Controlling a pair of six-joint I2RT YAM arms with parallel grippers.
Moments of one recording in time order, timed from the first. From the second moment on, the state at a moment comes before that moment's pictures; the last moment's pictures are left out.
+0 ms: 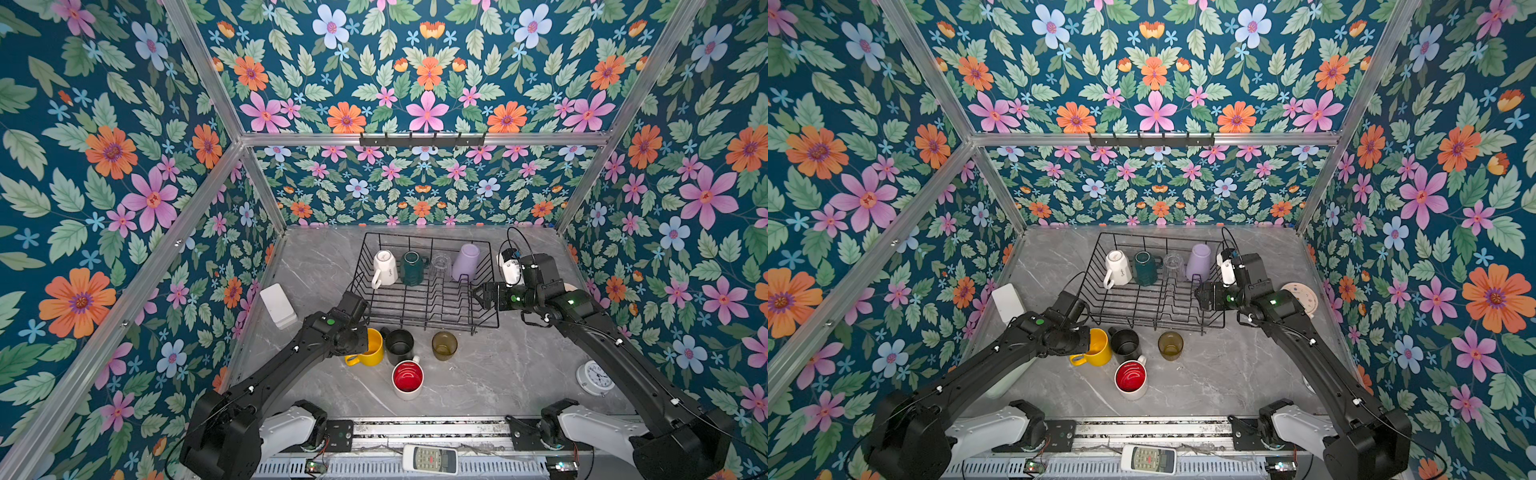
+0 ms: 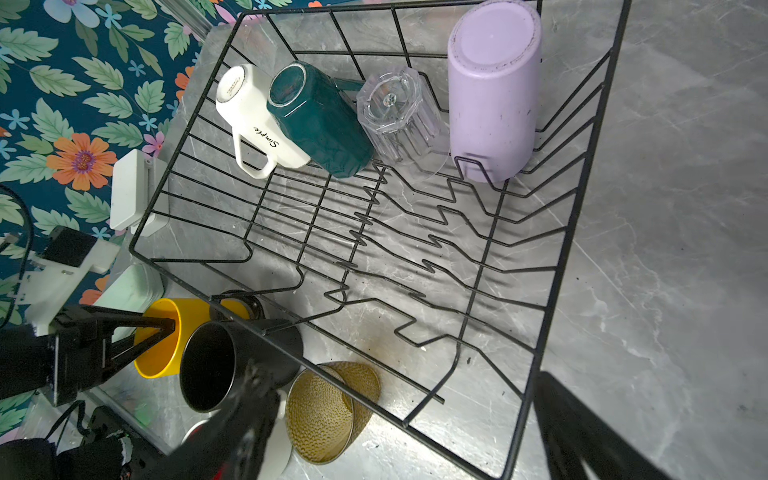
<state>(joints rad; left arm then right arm) -0.53 1.15 0.76 -0.85 -0.05 -0.54 0.36 1.13 1.05 -0.68 -0.21 0.31</state>
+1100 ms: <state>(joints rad) -0.53 0.88 1.02 -1.09 -0.02 -0.49 0.36 1.06 1.04 -0.64 -0.28 0.33</state>
